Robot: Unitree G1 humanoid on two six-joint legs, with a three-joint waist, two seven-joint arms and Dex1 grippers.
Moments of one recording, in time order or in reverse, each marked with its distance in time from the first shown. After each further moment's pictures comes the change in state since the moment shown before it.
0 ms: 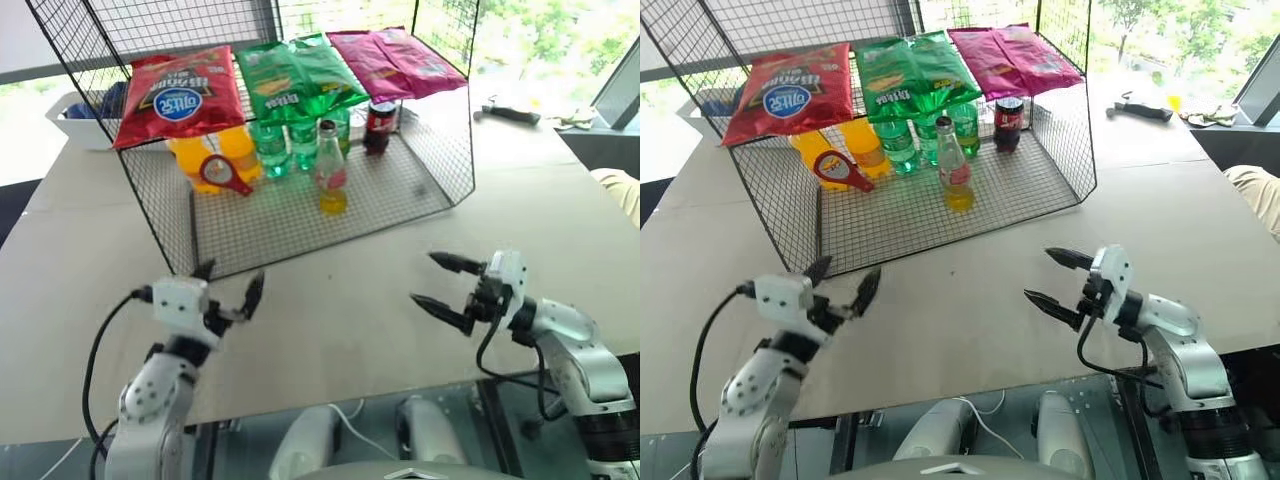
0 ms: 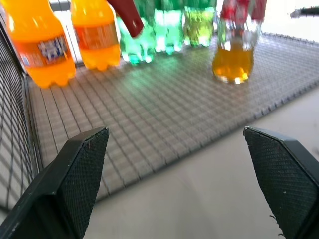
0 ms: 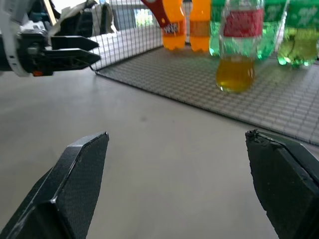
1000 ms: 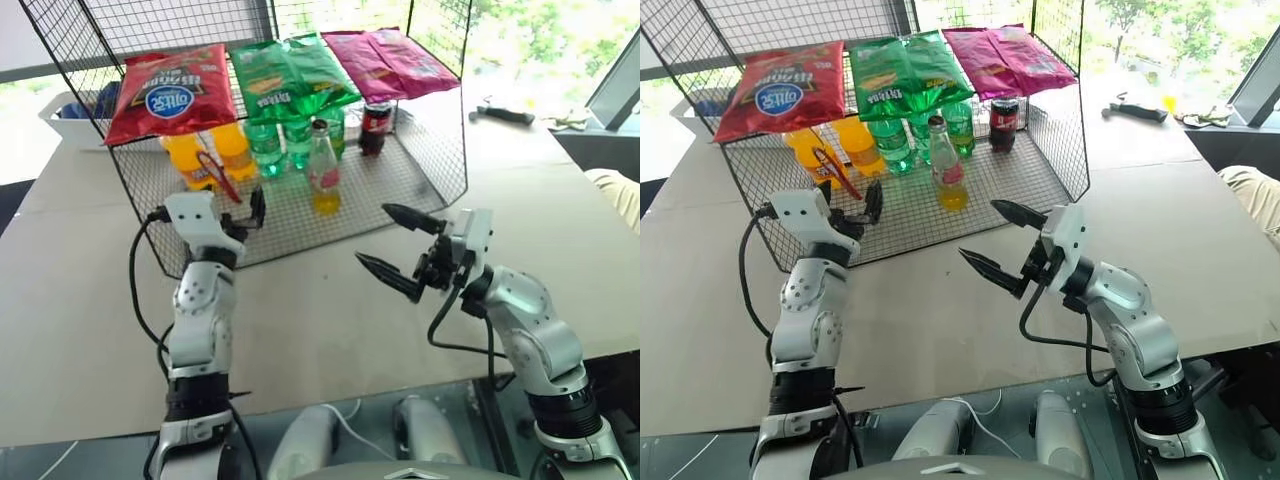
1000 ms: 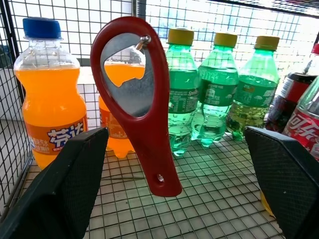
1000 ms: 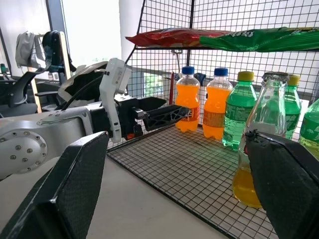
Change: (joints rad) left arm -0.517 -0.096 -0.011 0.404 0.089 -0.089 0.206; right arm -0.152 0.151 0.121 -0.150 -0.022 0.059 -0.195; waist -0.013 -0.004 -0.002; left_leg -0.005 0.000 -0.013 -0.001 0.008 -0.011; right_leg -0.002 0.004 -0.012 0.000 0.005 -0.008
